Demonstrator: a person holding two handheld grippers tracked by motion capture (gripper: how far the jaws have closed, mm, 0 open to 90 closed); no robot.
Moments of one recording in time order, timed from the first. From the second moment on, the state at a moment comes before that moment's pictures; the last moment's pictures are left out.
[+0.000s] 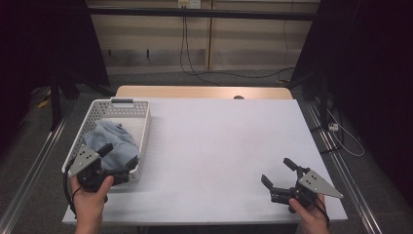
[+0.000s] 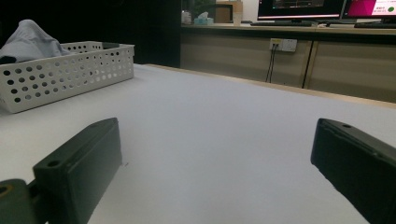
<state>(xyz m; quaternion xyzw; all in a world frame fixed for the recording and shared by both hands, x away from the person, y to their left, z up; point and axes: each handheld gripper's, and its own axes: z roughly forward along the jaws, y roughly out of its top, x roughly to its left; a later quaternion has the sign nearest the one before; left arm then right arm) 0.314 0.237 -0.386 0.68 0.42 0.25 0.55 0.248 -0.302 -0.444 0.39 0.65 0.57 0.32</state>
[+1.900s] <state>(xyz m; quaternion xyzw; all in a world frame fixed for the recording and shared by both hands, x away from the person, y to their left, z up) 0.398 0.259 -0.379 0.67 0.62 0.21 0.35 0.248 -0.303 -0.445 0.39 0.65 0.57 0.32</state>
